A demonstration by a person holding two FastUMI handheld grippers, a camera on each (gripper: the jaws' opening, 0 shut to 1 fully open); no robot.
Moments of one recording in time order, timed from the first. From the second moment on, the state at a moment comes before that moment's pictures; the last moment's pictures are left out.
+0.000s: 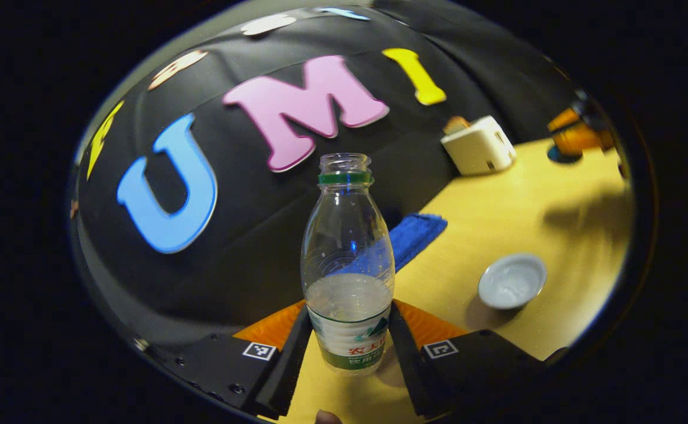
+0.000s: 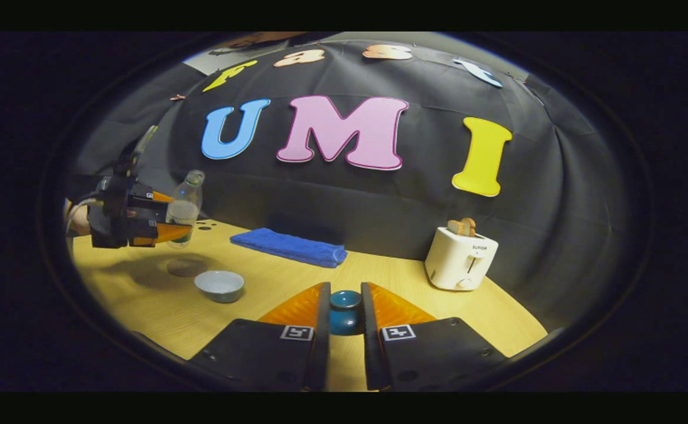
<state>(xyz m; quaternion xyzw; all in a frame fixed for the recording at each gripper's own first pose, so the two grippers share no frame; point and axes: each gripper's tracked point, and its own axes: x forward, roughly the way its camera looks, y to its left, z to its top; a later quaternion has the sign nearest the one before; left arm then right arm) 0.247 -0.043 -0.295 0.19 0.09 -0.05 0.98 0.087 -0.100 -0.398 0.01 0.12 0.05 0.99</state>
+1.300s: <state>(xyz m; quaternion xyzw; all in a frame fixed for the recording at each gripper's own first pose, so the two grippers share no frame) 0.249 -0.040 -0.349 -0.07 0.13 -0.03 0.99 0.088 -0.077 -0.391 0.02 0.12 0.07 0.99</state>
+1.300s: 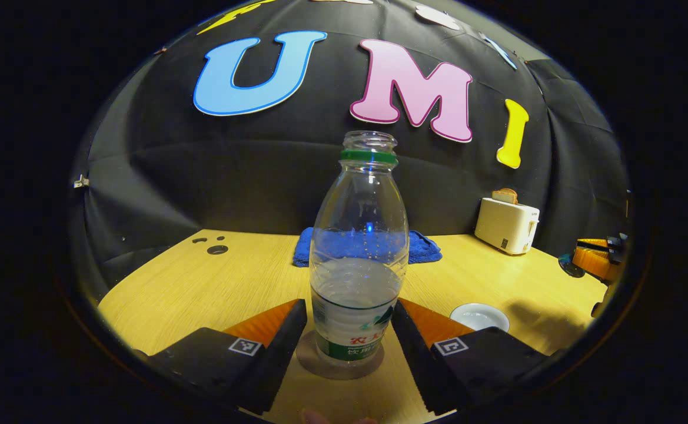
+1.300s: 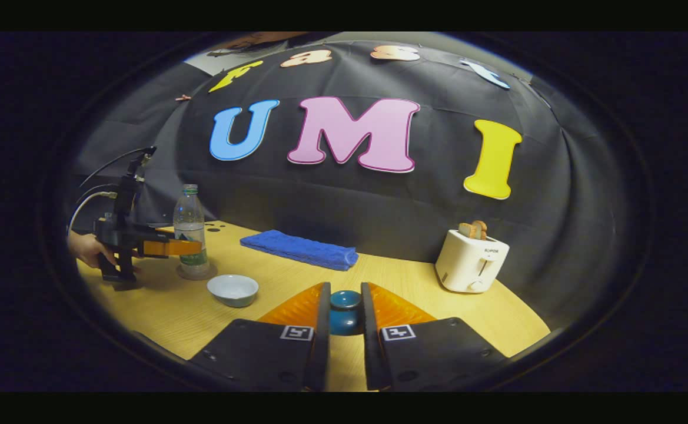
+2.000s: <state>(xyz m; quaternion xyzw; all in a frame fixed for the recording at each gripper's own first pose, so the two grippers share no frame) 0.168 -0.041 -0.360 -0.04 0.17 -0.03 0.98 0.120 0.031 -0.388 0.11 0.12 0.15 0.98</state>
